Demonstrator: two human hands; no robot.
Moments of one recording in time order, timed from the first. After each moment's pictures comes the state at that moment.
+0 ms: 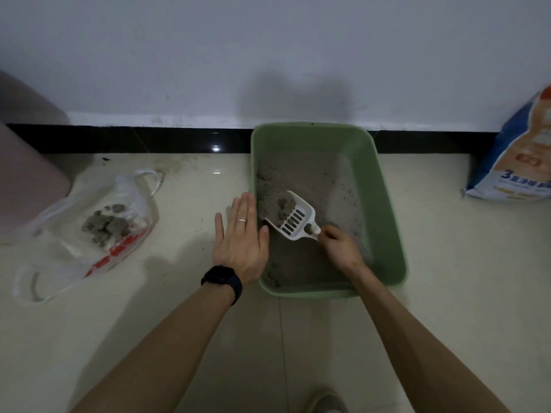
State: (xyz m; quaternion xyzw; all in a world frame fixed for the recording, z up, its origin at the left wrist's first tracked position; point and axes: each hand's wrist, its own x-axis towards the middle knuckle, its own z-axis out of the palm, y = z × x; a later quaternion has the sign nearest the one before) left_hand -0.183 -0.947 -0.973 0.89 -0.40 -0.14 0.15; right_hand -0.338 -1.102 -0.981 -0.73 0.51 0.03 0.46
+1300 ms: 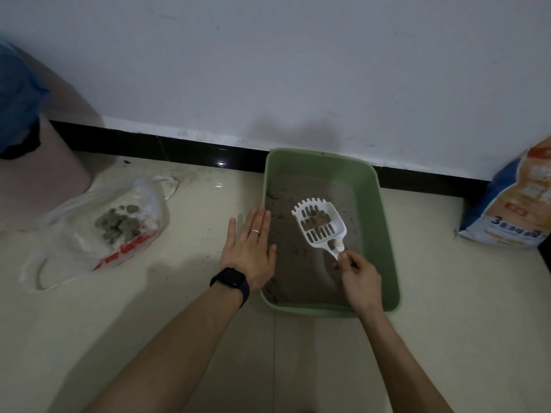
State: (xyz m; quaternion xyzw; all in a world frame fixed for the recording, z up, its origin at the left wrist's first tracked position) left_hand -0.175 -0.949 -0.959 0.88 -0.44 -0.15 0.06; right_hand -0.357 -1.077 -0.937 -0.72 0.57 -0.13 0.38
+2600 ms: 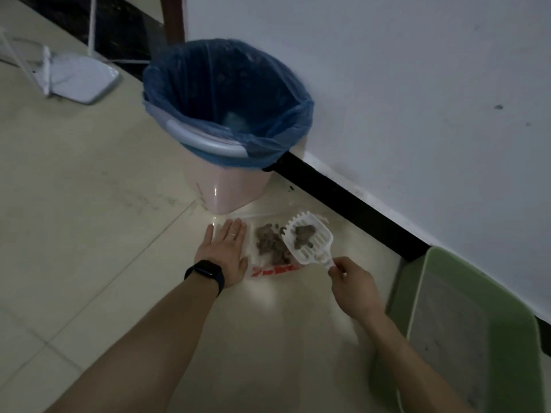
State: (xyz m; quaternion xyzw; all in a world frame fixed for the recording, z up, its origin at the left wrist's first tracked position) left_hand 0.032 -0.677 -0.983 0.94 -0.24 -0.22 0.00; right_hand -0.081 -0.917 -0.920 -0.93 0.27 0.10 0.24
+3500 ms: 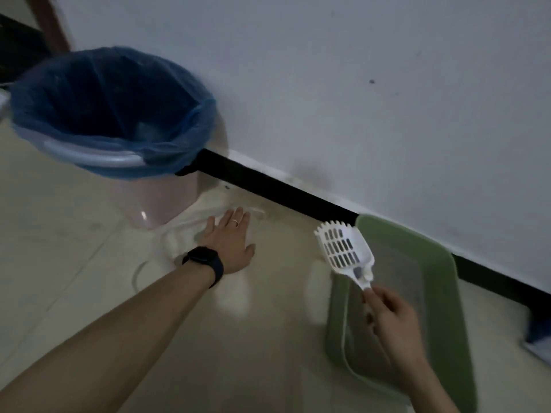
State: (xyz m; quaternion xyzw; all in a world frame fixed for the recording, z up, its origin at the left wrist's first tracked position) left_hand 0.023 -0.799 -0.933 0.92 -0.34 -0.20 0.08; right_hand -0.231 -0.985 -0.861 -0.76 0.48 -0.10 0.43
